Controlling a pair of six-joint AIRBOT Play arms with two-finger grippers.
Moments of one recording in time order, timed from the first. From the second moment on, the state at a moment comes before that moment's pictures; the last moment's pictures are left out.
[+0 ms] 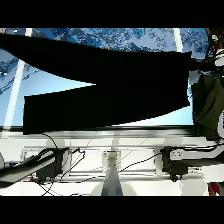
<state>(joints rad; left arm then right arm) 0.34 -1.18 1.48 1.63 -0.79 -1.49 -0.38 -1.51 1.30 -1.13 0.77 1.03</state>
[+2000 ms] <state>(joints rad) 0.37 -1.22 1.26 1.39 -0.78 -1.50 -0.36 -1.36 1.30 -1.20 0.80 1.07</state>
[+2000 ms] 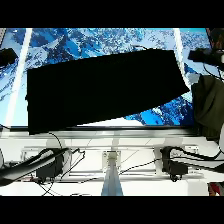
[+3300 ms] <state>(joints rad) 0.55 -1.25 1.06 1.58 -1.40 -1.57 -0.55 -1.31 0.70 -0.90 0.49 1.46</state>
